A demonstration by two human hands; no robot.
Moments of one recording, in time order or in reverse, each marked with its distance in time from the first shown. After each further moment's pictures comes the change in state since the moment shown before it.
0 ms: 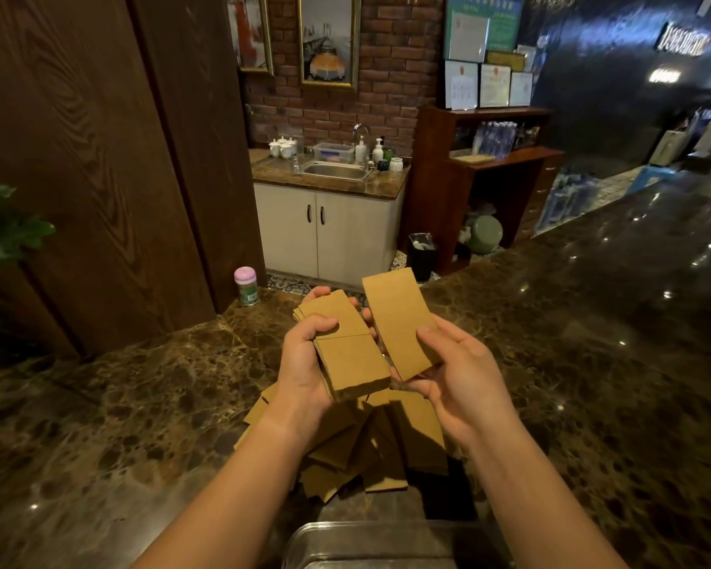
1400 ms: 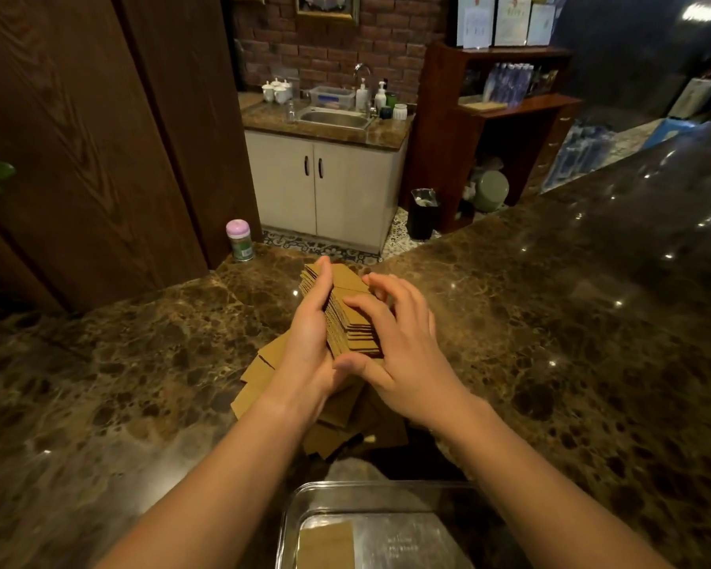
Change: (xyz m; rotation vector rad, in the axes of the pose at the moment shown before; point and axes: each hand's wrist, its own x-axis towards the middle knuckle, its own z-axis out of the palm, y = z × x) left_hand -0.011 -0.015 -0.006 0.061 0.180 -0.228; right_hand 0.026 0.063 -0.001 -1.352 -0.254 -0.738
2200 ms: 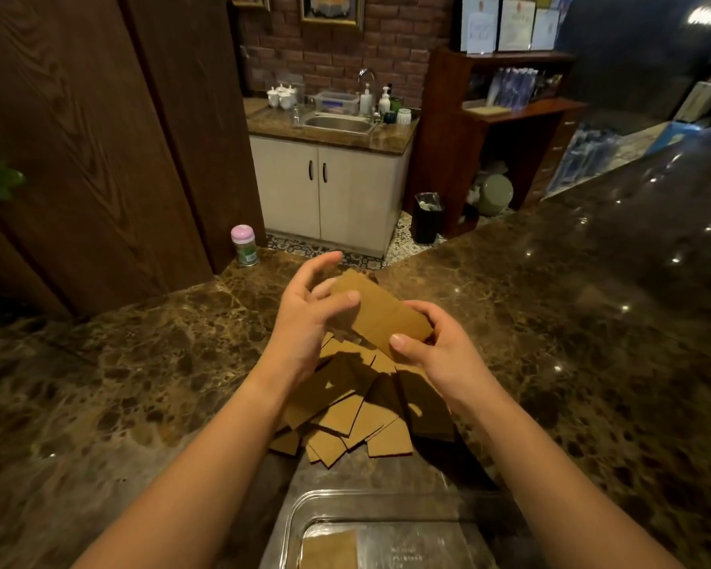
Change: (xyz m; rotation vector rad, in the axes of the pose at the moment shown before) left_hand 0.017 0.027 -0.024 0.614 -0.009 0.347; right_hand 0.000 0.035 -0.013 0.835 -0.016 0.630
